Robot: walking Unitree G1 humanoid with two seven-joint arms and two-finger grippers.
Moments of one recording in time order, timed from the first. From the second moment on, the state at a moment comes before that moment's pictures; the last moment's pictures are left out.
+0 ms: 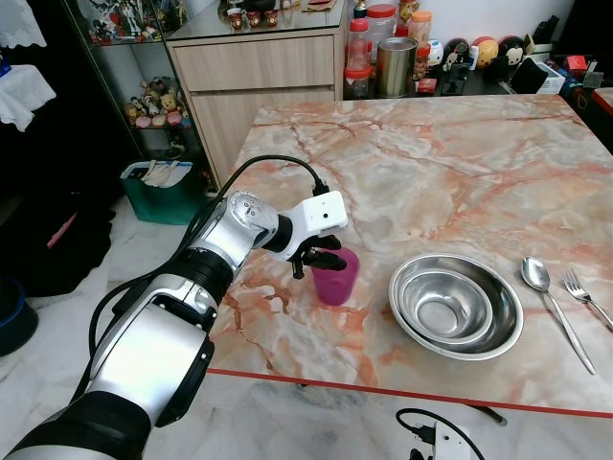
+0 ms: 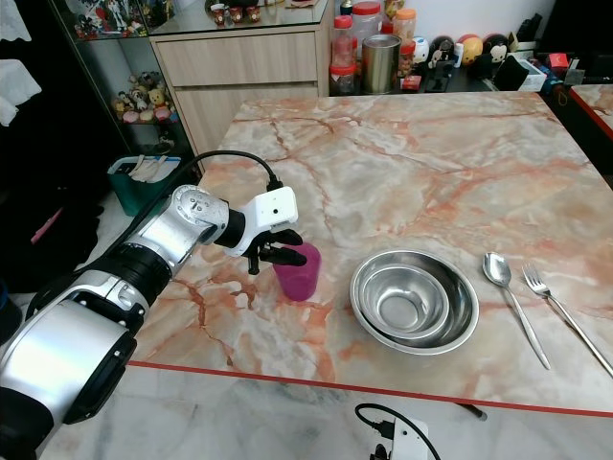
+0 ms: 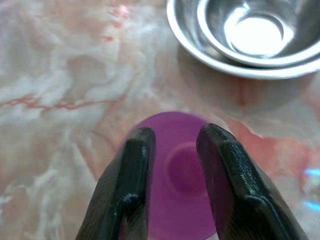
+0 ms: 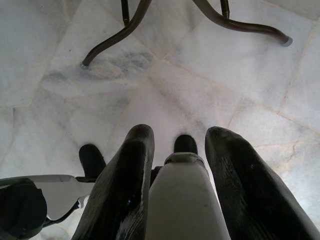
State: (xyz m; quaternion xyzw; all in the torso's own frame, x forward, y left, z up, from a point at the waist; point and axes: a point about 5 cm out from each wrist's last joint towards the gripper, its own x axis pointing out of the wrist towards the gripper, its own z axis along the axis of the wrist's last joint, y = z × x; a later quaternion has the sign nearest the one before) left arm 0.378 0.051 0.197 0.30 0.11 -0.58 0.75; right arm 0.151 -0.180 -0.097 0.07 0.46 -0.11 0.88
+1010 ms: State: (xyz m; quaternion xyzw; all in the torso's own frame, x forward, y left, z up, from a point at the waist) left arm 0.390 0.261 0.203 0.07 -0.04 0.07 0.99; right arm 0.163 -0.185 -0.092 0.06 0.45 -0.10 0.89
